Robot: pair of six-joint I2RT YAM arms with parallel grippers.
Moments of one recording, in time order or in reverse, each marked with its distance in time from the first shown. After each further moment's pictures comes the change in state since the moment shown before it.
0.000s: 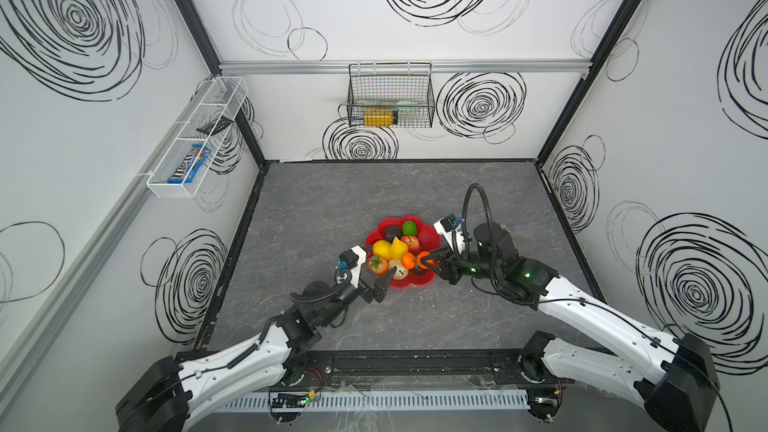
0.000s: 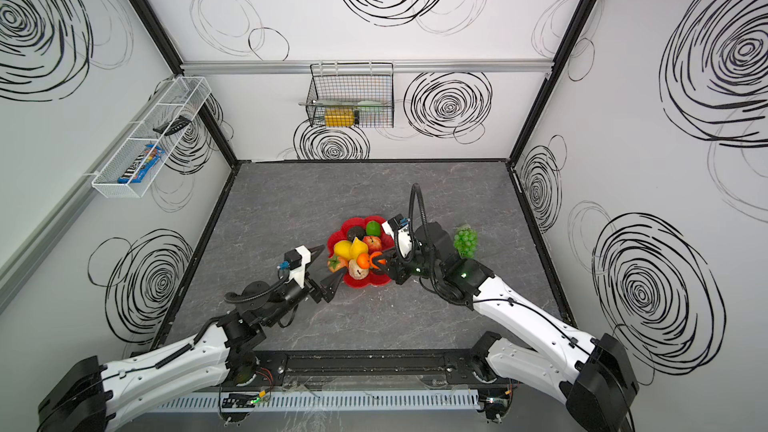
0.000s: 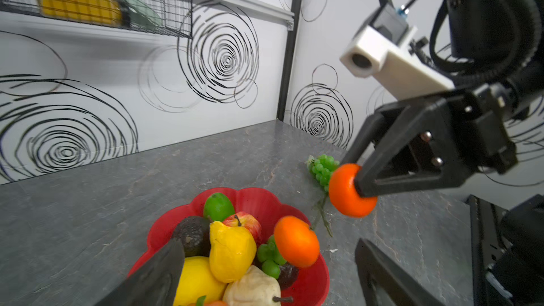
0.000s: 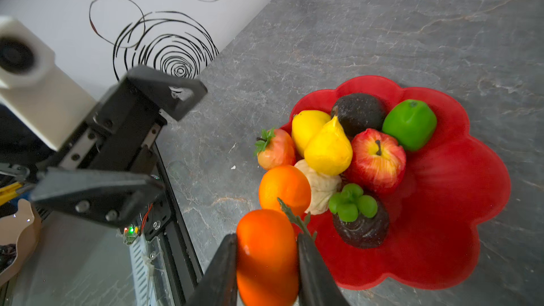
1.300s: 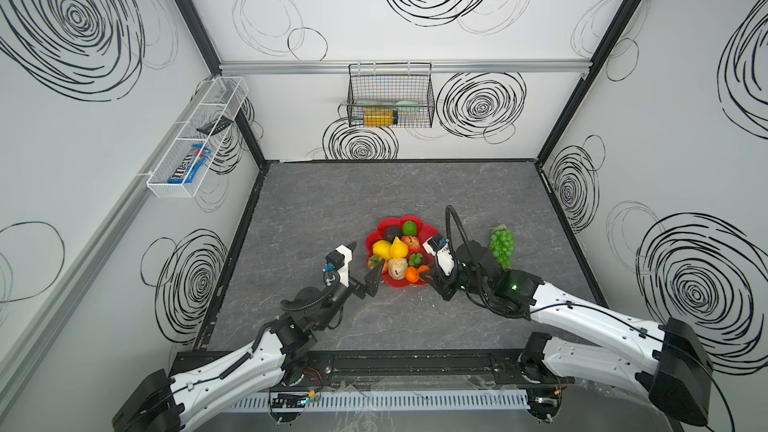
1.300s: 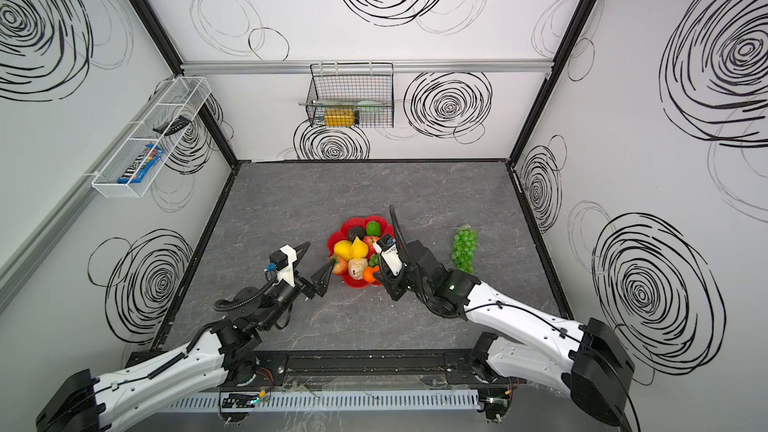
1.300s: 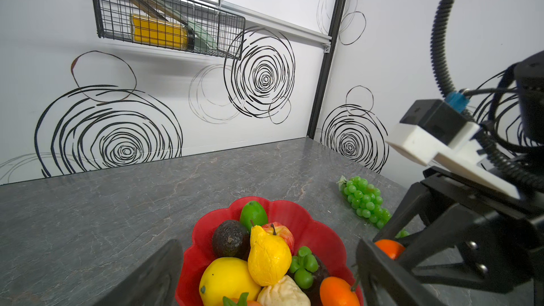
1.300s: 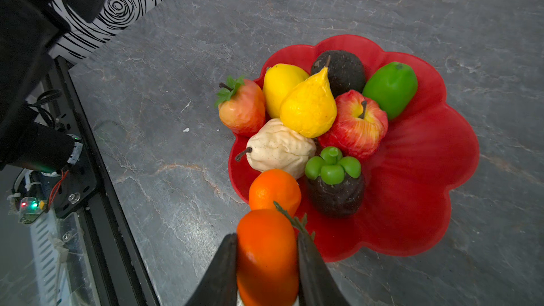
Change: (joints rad) left arm 0.010 -0.068 -0.031 0.000 -0.126 -0.005; right arm 0.145 0.043 -0.073 -0.002 0.276 -0.097
